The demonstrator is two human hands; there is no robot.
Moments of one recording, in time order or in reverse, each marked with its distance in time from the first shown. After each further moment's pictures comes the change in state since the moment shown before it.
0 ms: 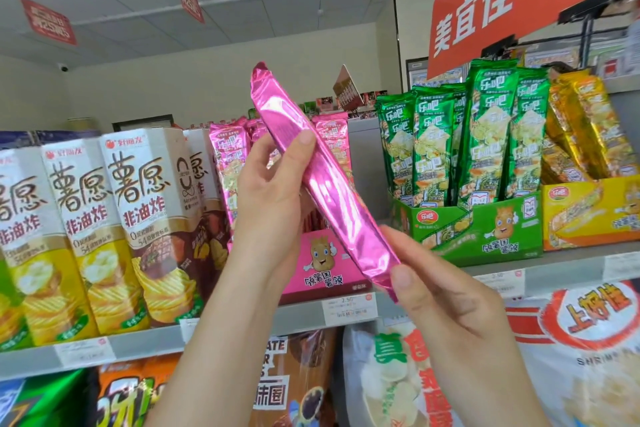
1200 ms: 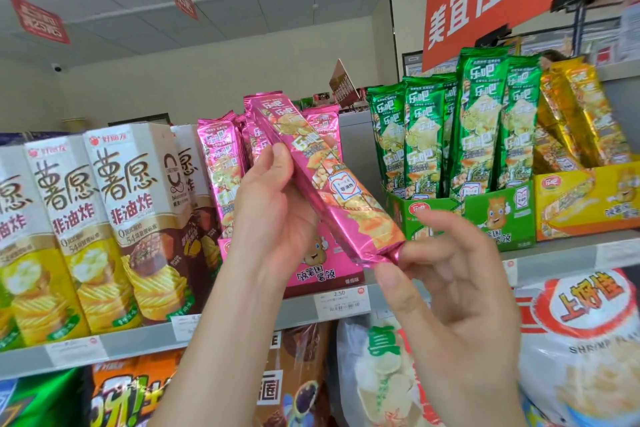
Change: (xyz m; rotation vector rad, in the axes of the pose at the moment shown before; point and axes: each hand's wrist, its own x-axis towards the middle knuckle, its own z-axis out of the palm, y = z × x) left_hand -0.005 -0.007 0.009 -0.352 0.033 -0.281; right_hand -0.006 0.018 0.001 -0.191 0.189 -0.370
